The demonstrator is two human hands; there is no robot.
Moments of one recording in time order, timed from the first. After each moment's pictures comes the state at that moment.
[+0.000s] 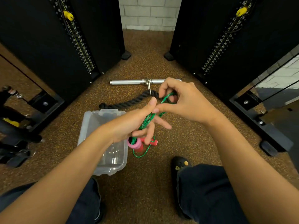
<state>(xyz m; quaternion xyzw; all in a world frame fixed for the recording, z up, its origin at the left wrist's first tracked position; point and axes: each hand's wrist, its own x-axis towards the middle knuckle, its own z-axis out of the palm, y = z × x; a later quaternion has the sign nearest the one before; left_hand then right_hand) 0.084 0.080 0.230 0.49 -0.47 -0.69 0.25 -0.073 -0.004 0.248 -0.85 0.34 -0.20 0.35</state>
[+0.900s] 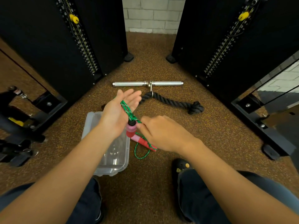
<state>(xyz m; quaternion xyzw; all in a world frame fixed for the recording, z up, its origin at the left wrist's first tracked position) 0.109 0.065 0.206 0.46 -0.13 -0.61 0.63 -0.036 0.054 0.227 -0.92 0.31 0.00 0.22</state>
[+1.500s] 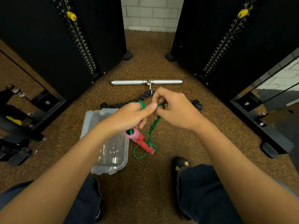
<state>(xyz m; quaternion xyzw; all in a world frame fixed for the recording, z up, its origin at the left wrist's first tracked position) 0.093 0.071 0.223 0.64 -0.56 -0.48 0.23 -0.057 0.010 0.233 -0.85 0.36 -0.15 0.34</state>
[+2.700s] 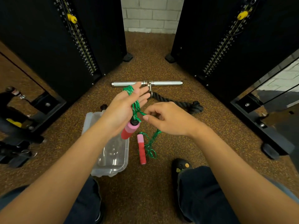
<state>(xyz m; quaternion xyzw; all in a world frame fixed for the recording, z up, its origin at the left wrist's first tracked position) 0.096 0.065 0.228 0.50 -0.30 -0.59 0.56 -0.047 0.018 0.230 -0.90 0.29 -0.05 0.33</state>
